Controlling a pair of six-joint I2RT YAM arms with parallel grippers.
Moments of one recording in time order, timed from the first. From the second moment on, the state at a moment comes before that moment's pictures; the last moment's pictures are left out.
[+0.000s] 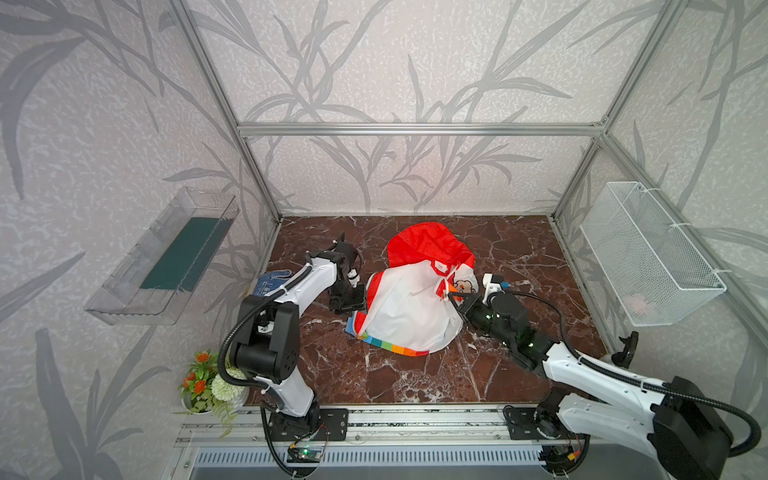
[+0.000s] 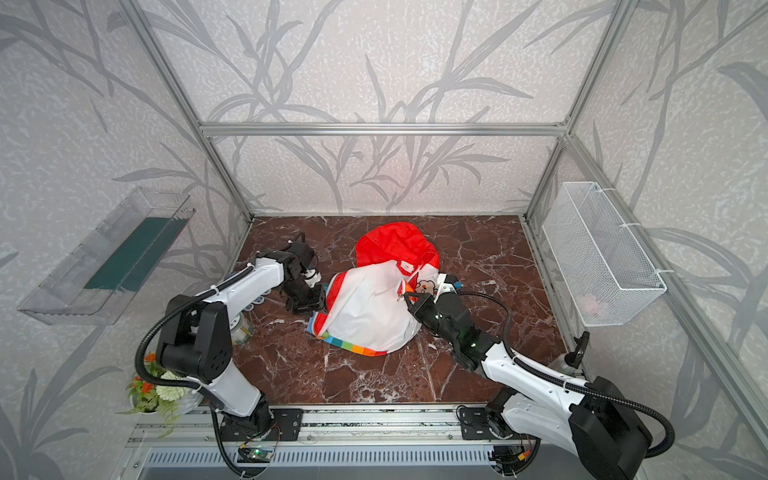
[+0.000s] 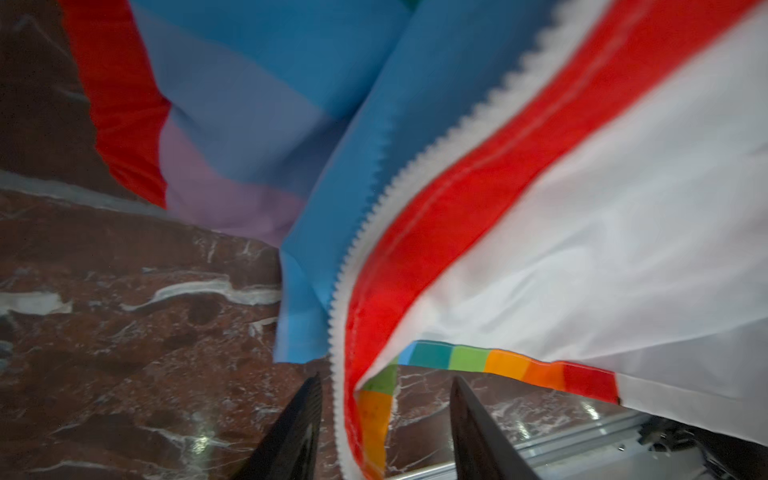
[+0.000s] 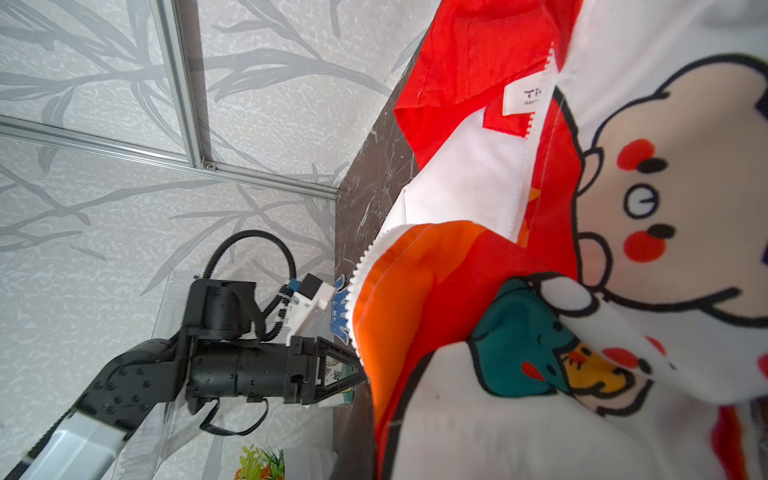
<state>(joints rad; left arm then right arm) -0.23 1.71 1.19 -1.06 0.21 -0.27 0.69 1.06 0.45 0.32 -0.01 1.28</state>
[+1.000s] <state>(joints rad) -0.24 1.90 2.03 -1.14 -0.24 -0.09 0.38 1.35 0.80 0.36 -0.38 1.21</state>
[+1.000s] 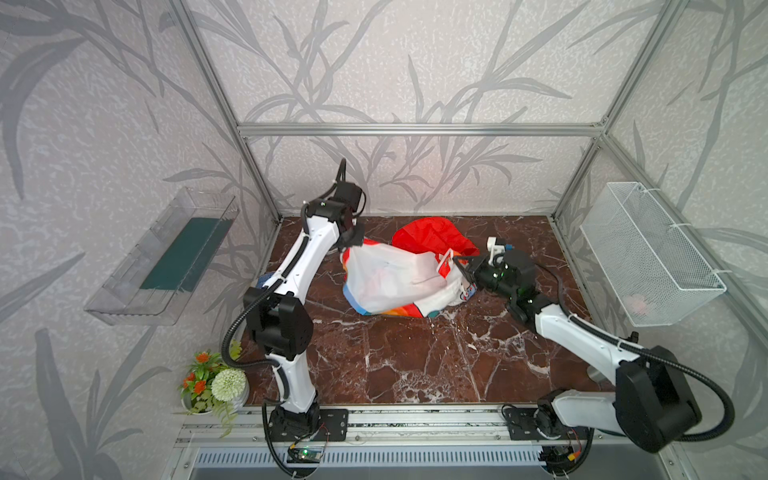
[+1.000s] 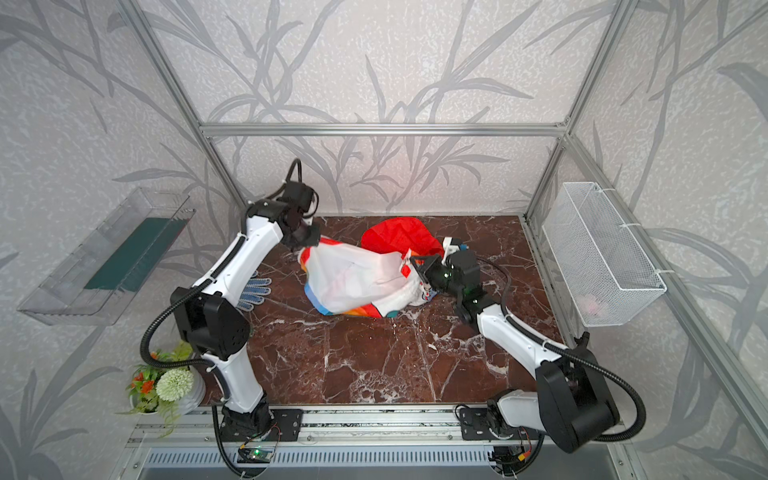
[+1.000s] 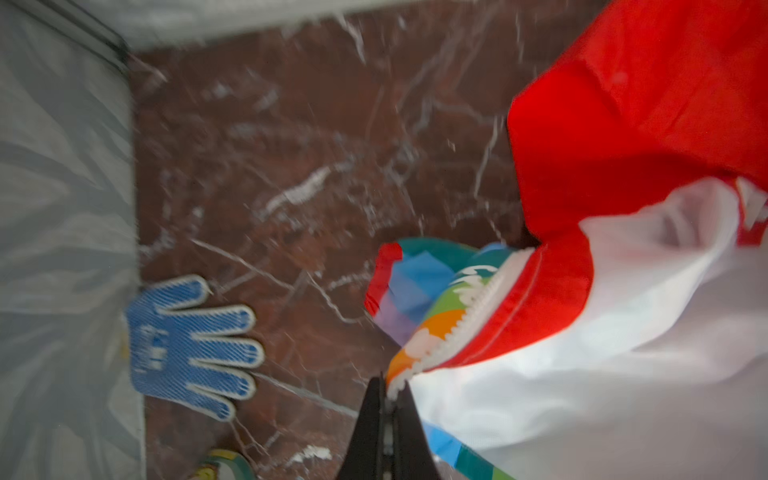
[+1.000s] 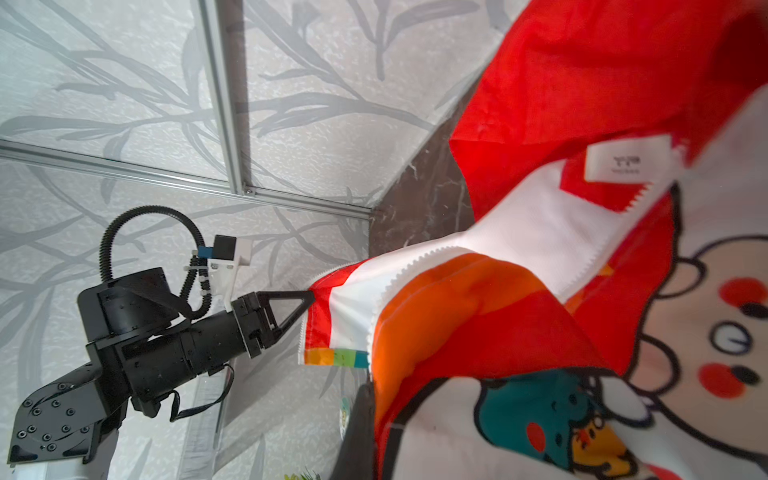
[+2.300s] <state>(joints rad) -0.46 1.31 0.66 -0.35 0.27 -1.05 0.36 1.03 0.43 0.22 -0.45 1.18</state>
